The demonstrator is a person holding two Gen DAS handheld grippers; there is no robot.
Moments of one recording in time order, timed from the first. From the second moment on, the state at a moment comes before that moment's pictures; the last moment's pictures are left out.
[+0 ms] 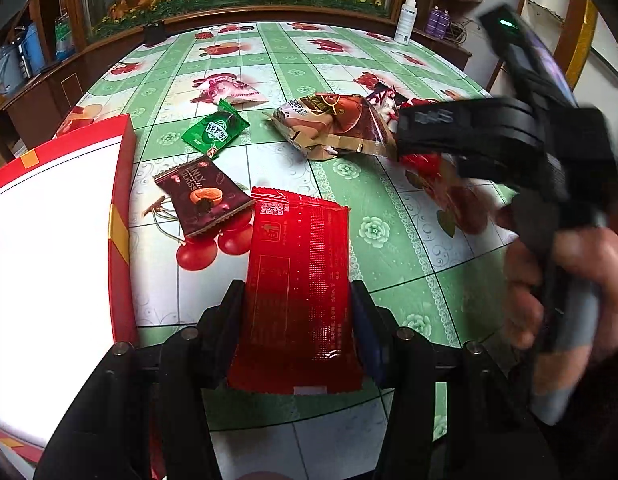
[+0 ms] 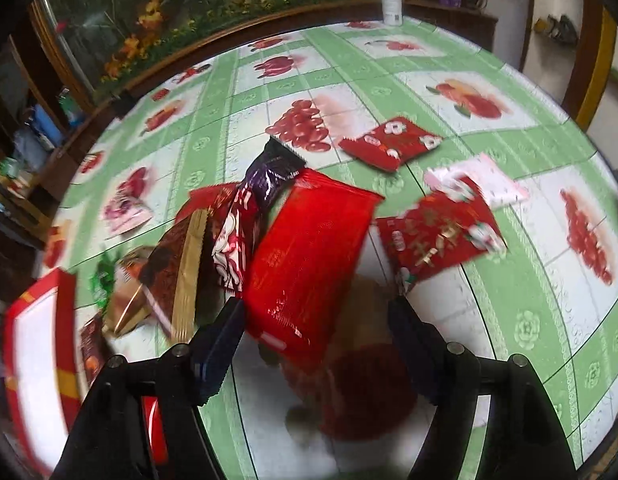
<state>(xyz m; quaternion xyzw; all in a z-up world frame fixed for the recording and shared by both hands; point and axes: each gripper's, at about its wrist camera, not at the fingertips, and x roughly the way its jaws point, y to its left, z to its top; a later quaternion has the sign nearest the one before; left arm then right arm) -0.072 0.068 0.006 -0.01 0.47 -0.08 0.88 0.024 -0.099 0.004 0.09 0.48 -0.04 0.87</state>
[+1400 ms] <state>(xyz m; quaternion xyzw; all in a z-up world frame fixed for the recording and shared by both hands) -0.058 0.061 0.004 0.04 0.49 -0.08 0.87 -0.060 -0.156 -0.001 -0.02 0.49 0.04 0.87</state>
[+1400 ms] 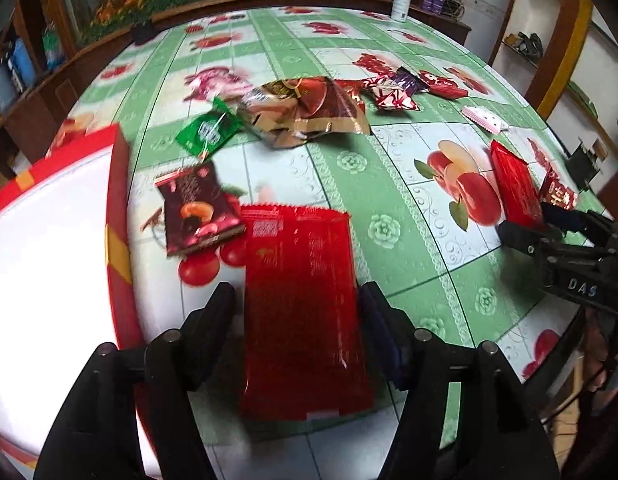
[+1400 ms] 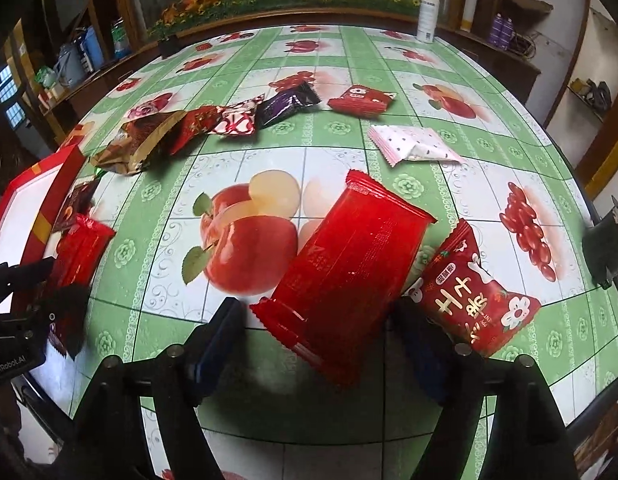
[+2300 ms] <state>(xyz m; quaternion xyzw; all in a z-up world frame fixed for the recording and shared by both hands) -0.095 0.104 0.050 -0.02 0.42 -0.08 0.90 -0.062 -0.083 0.018 0.09 0.50 0.20 0.84</state>
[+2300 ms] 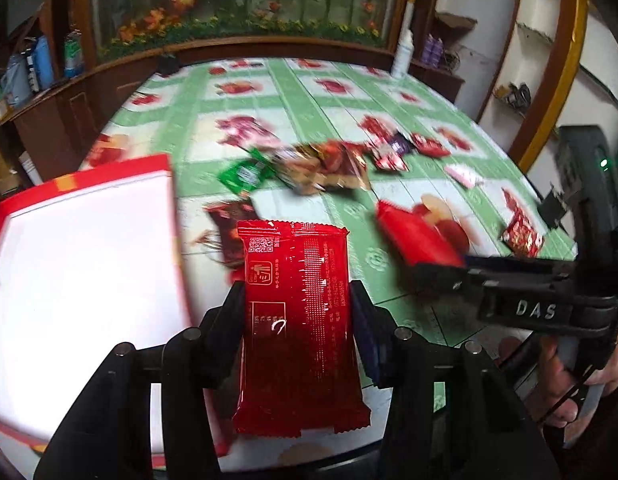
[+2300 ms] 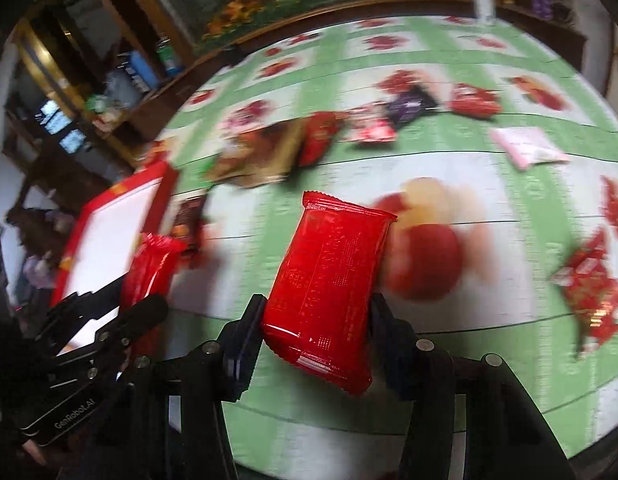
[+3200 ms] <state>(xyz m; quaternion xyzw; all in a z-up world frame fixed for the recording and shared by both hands) -0.127 0.246 0.020 -0.07 0.44 0.12 0.89 -0.091 0.111 0.037 0.00 0.50 0.38 0.78</state>
